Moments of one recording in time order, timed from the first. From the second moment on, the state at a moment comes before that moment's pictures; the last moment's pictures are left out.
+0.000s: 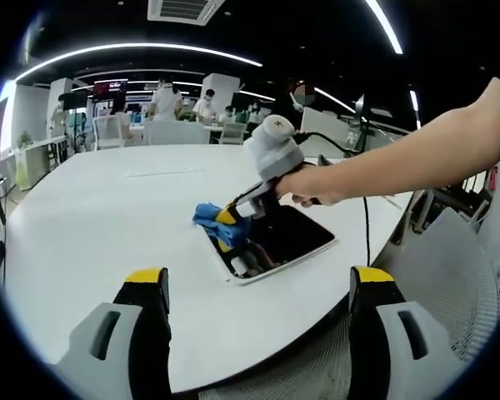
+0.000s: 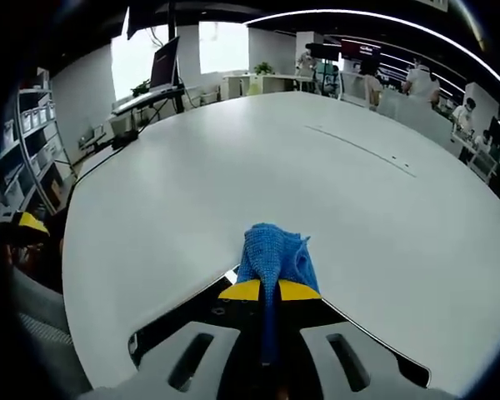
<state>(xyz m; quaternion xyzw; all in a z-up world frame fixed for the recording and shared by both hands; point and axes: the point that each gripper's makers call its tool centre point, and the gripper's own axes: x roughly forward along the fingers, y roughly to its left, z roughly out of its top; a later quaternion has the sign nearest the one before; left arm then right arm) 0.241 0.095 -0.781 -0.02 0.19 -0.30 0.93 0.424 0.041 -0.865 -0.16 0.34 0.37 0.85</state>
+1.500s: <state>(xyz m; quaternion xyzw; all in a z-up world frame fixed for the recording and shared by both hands) 0.240 0.093 -0.781 -0.02 0.19 -0.31 0.93 0.412 0.005 -0.870 -0.09 0.39 0.29 0.87</state>
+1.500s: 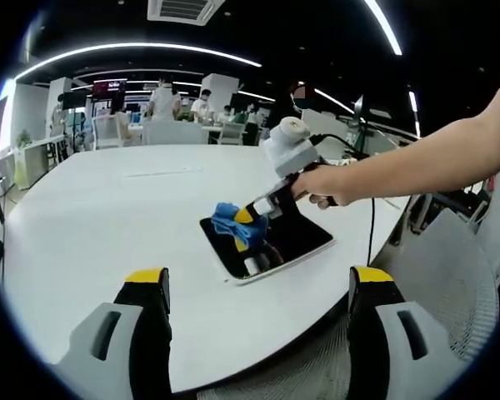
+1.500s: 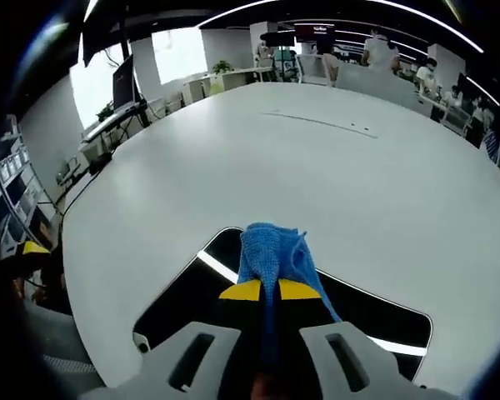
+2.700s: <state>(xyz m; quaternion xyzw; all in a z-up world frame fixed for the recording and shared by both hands) 0.238 0.094 -0.780 -0.02 0.18 -0.30 0.93 0.339 0.005 -0.867 -0.08 0.39 0.30 0.87</state>
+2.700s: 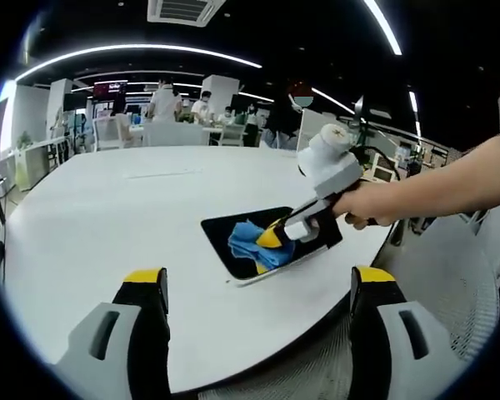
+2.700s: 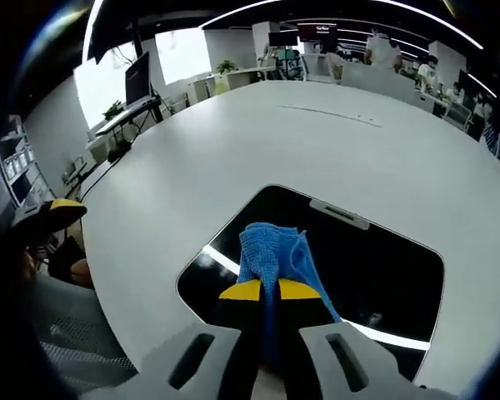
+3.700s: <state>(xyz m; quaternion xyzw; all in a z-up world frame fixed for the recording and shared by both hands) 0.237 0.096 -0.775 -0.03 0.17 -0.30 0.94 0.299 0.006 -0.867 -0.10 0.39 0.33 0.85</state>
